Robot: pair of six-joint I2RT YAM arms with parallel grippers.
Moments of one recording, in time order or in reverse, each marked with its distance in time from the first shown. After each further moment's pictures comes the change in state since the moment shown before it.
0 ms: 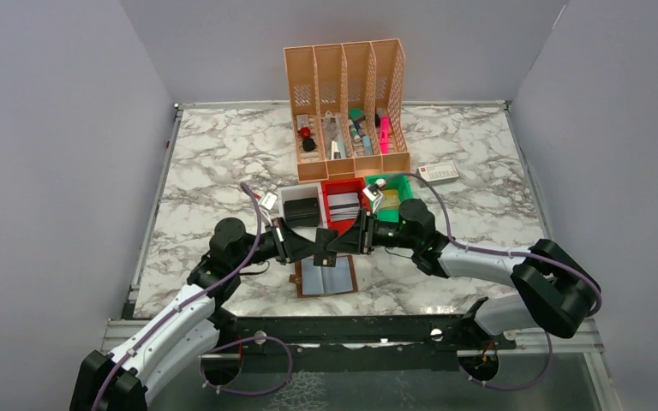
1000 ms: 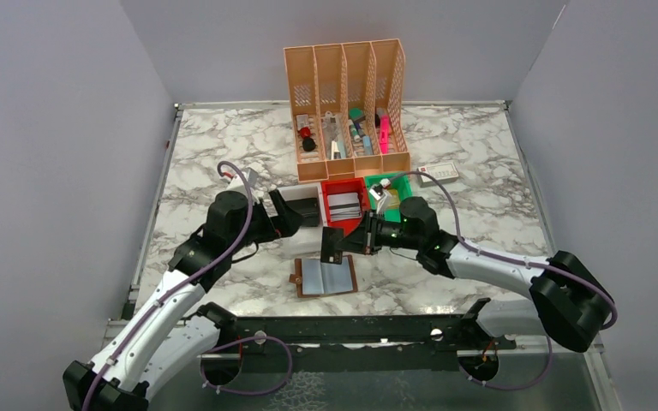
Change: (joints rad) left arm 0.003 0.034 0.366 -0.629 -0.521 0.278; right arm -0.011 -0.097 0.005 -0.195 0.079 -0.104
